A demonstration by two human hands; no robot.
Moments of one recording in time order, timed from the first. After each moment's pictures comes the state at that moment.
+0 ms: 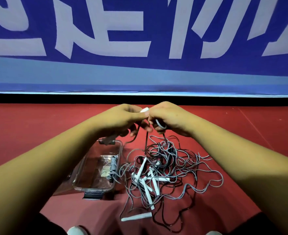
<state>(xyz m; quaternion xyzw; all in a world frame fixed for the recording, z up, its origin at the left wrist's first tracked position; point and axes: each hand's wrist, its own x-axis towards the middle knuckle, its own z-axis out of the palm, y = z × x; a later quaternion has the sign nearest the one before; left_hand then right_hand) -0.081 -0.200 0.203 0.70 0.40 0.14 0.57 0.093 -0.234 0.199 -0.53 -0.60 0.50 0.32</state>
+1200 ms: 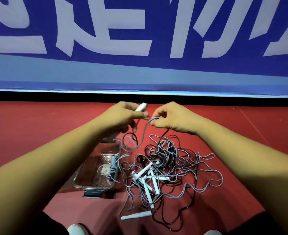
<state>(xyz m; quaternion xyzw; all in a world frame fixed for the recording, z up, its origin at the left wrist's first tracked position) -0.080 -0.196 0.193 0.67 0.46 0.22 0.53 0.115 -0.234 0.193 -0.56 -0.73 0.32 0.23</state>
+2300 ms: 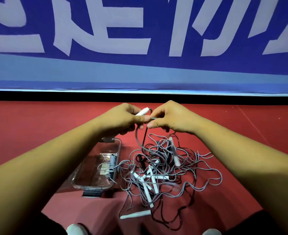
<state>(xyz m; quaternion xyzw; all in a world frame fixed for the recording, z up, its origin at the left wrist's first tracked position) -0.075 -0.206 0.203 0.72 0.45 0.14 0.52 0.118 -0.231 0.191 -0.53 -0.73 0.35 0.23</state>
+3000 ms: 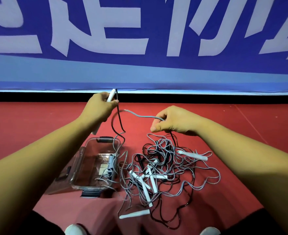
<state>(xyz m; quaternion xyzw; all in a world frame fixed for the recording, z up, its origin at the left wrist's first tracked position) -0.108 -0.160 0.180 0.66 0.59 0.34 0.33 0.134 -0.230 0.173 -0.58 -0.69 0.39 0.20</state>
